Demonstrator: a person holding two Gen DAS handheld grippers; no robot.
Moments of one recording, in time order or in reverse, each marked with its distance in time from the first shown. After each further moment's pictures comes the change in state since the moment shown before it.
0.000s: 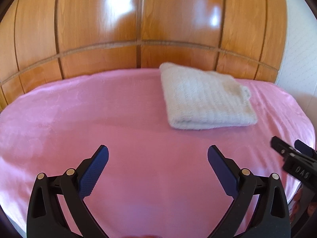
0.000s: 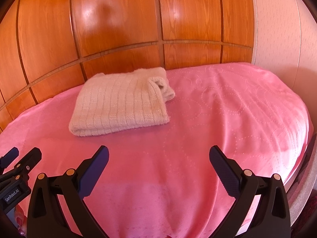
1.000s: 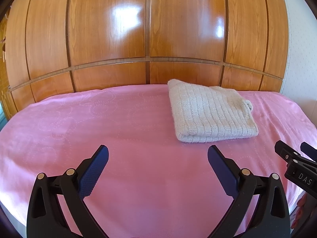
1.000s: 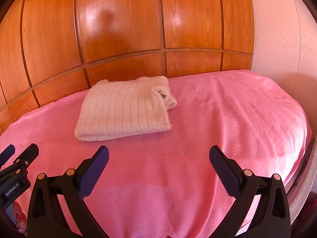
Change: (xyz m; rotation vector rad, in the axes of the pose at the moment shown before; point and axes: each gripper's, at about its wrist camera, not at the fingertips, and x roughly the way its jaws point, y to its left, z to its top) left arm -0.037 -0.003 0.003 0.002 -0.113 0.048; right arm -0.020 0.008 0.004 -0.016 -0.057 -0.001
